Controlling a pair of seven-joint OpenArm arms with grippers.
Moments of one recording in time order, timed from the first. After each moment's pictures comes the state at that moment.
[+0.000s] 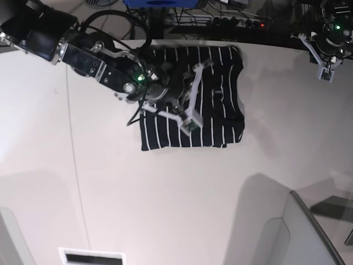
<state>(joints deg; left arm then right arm) 33.5 -19.9 -30.6 91.5 -1.7 -27.5 34.6 12.2 14.7 -61.4 98.0 36.1 -18.8 -49.5</state>
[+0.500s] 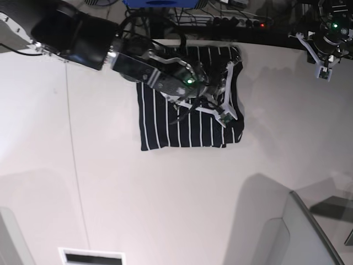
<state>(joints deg) 33.3 -19.5 -30.1 90.7 -1.6 -27.5 32.4 17.4 1.2 -68.2 74.9 36.5 -17.7 -43.2</state>
